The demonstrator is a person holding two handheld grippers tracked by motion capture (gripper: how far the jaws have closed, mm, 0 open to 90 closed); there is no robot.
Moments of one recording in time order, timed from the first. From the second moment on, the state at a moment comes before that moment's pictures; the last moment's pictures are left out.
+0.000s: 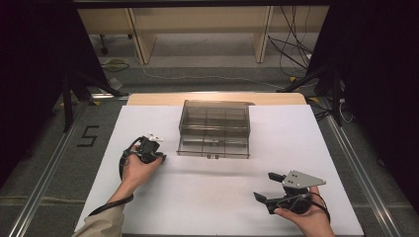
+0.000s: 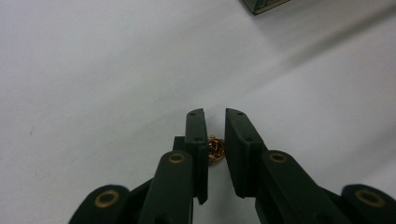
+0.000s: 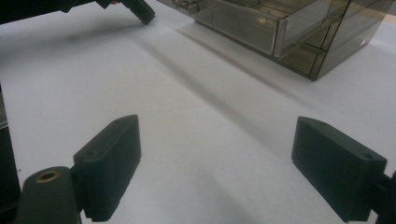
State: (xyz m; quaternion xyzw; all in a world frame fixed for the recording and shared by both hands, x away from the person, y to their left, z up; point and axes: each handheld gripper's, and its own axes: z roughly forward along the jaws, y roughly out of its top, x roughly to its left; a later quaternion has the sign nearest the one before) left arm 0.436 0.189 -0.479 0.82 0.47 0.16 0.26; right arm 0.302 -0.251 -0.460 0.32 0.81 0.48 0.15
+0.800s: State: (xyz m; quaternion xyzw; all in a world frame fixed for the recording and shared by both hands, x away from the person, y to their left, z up) left arm 0.424 0.190 -0.464 0.81 0.45 0.19 0.31; right arm 0.301 -0.252 -0.459 0.32 0.81 0.48 0.15
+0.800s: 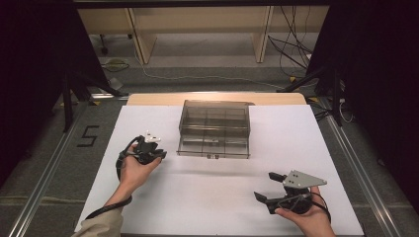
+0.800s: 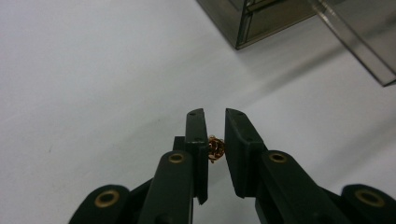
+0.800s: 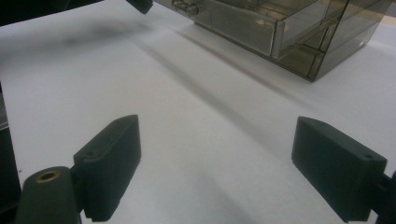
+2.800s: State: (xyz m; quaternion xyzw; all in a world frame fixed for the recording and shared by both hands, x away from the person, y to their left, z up) left arm 0.402 0.183 -0.432 0.76 0.41 0.26 0.43; right arm 0.301 -0.252 -0.459 0.32 0.81 0.48 0.15
